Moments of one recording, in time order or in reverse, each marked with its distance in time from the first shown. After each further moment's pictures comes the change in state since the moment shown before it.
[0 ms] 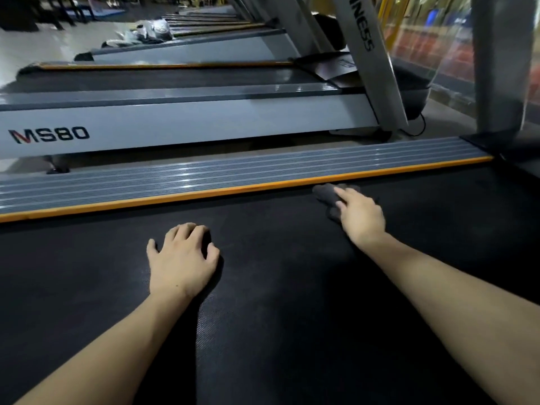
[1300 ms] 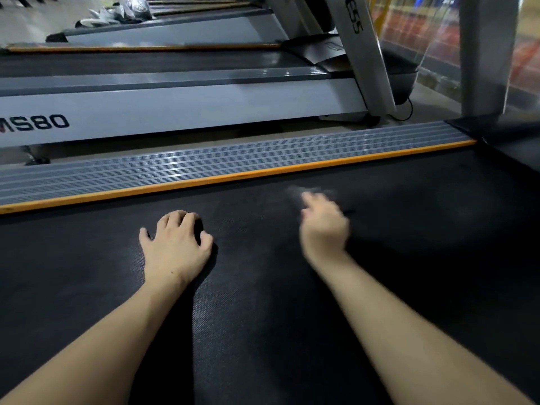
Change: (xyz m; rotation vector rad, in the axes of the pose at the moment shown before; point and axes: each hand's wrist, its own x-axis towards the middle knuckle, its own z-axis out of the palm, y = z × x) left_hand 0.004 0.002 0.001 -0.025 0.013 0.005; right_hand -0.075 -0.070 0.012 0.120 0.202 0.091
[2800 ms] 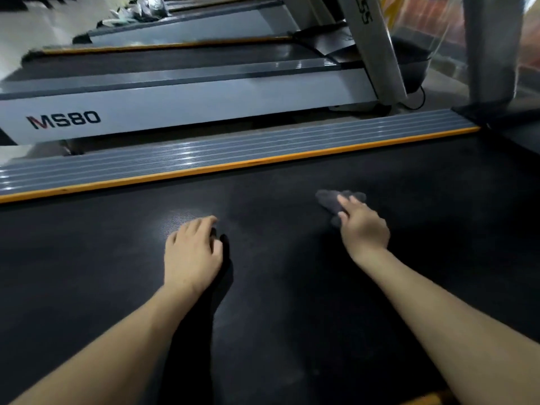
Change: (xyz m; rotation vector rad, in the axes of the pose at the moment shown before) left_hand -0.081 0.000 -0.046 -0.032 -0.009 0.084; right_hand -0.036 0.060 -0.057 -0.066 -0.235 0.056
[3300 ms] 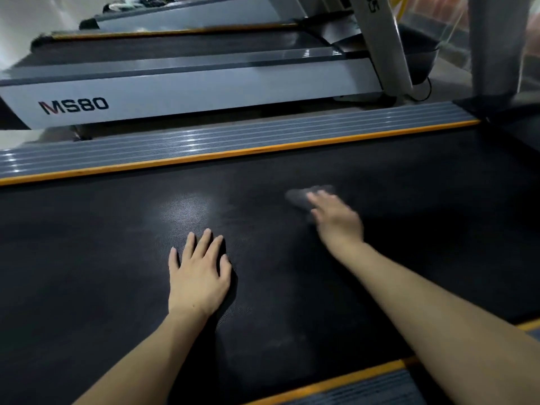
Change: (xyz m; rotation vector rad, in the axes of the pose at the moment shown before) left_hand -0.086 0.010 0.004 0.086 -0.156 -0.101; right_hand -0.028 -0.021 0.006 0.027 -0.022 -0.276
